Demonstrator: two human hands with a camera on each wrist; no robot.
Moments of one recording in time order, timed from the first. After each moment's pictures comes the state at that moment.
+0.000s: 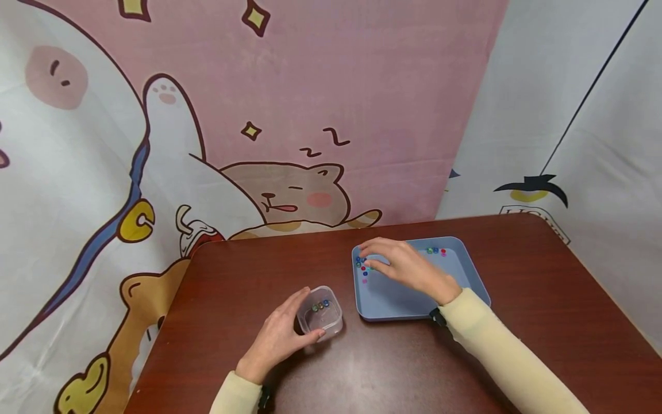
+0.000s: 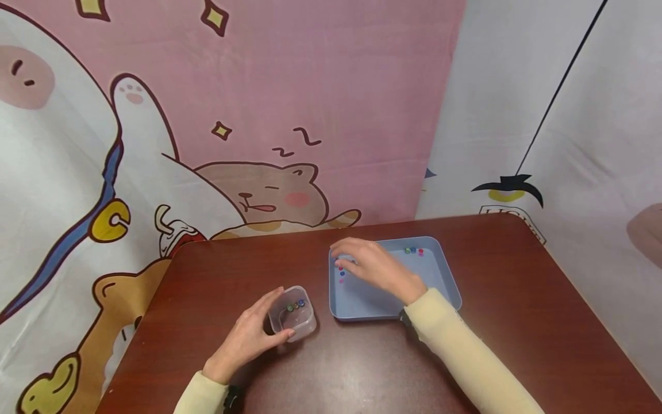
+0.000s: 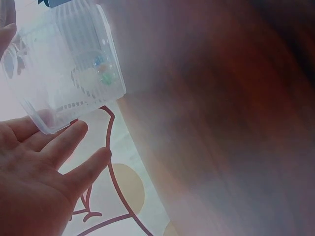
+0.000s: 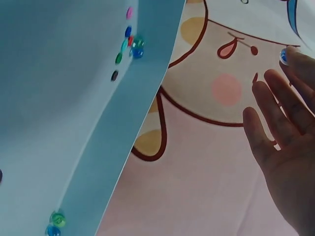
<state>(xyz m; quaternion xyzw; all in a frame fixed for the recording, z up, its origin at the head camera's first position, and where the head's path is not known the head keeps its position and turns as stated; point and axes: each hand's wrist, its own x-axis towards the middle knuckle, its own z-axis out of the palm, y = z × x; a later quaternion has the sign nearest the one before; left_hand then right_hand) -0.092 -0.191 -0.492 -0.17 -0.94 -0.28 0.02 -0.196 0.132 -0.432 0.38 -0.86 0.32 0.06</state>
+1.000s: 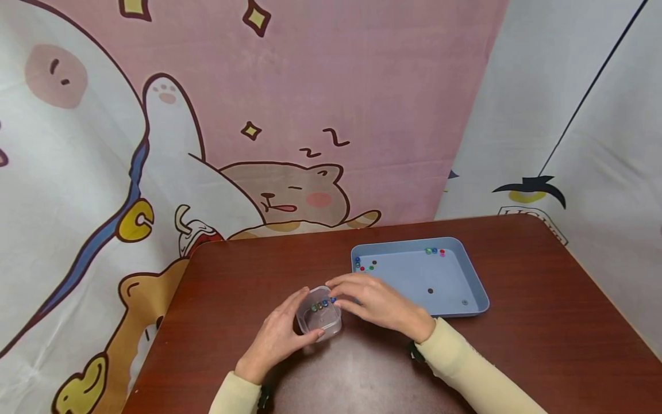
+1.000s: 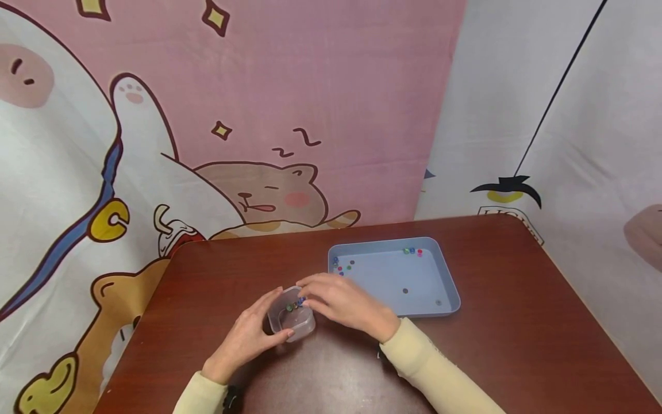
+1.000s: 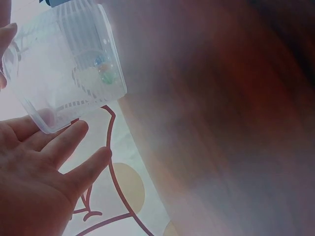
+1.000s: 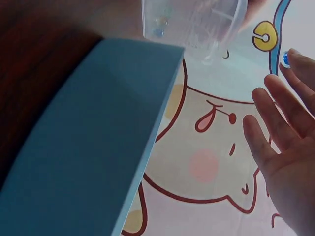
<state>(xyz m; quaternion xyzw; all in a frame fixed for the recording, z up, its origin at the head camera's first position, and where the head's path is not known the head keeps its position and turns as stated) -0.093 -0.191 -0.493 -0.18 -0.94 -0.29 0.04 -0.145 0.078 -0.451 0.48 -0.81 0.33 0.10</state>
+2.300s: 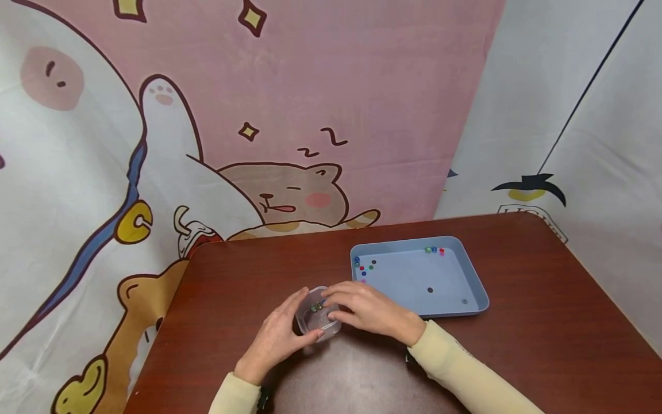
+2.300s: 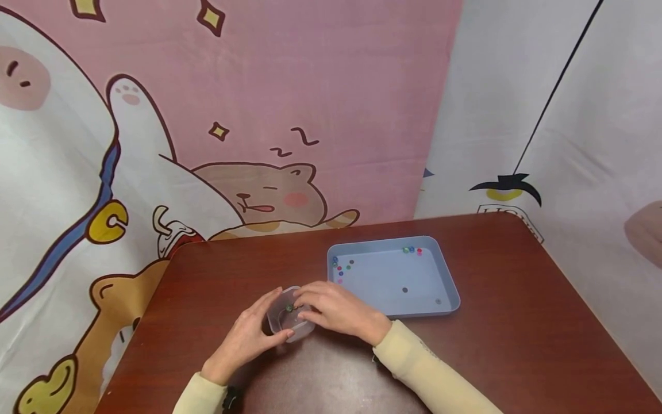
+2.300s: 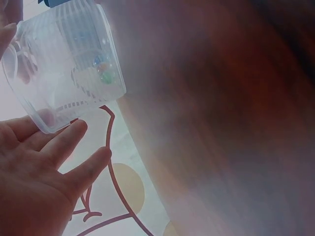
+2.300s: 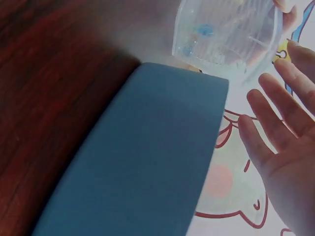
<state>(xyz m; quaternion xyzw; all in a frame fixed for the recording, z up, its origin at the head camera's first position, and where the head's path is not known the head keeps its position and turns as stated) -0.093 -0.190 -0.492 -0.18 -0.94 -0.28 0.03 -0.144 0.066 -0.472 0.50 -0.82 0.29 0.09</state>
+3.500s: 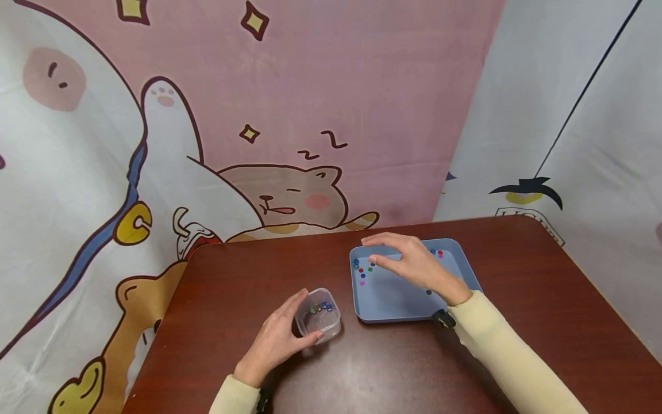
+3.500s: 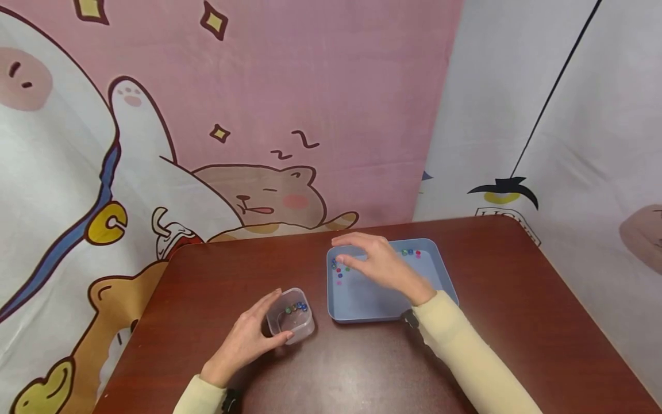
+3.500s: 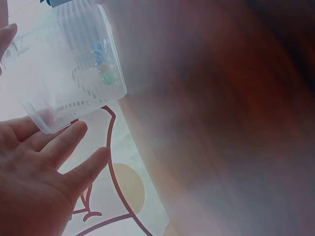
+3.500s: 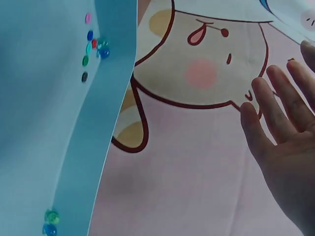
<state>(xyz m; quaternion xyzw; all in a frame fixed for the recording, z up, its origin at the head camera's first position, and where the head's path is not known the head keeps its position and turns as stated) -0.092 -0.190 -0.494 -0.16 -0.94 -0.29 0.02 -0.184 0.146 -0.410 0.33 -0.84 0.42 0.07</state>
